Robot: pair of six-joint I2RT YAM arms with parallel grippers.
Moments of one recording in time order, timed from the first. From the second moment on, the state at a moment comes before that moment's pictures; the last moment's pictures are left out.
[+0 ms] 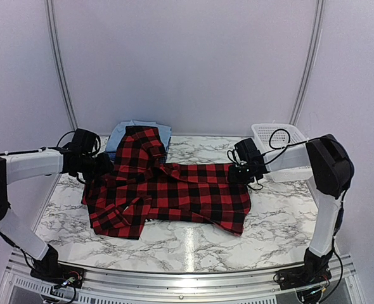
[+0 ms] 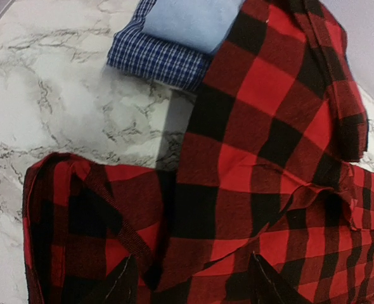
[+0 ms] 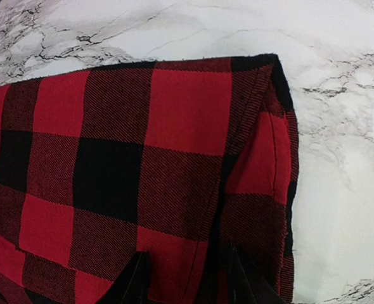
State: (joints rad) left arm -0.32 1.50 0.94 -0.26 -0.05 -0.59; right arm 0.44 1.97 1.18 -0.17 0.06 0.37
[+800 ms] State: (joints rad) left arm -0.31 1.67 0.97 -0.24 -0.01 -0.57; right arm 0.44 1.95 1.15 -0.15 0.05 0.37
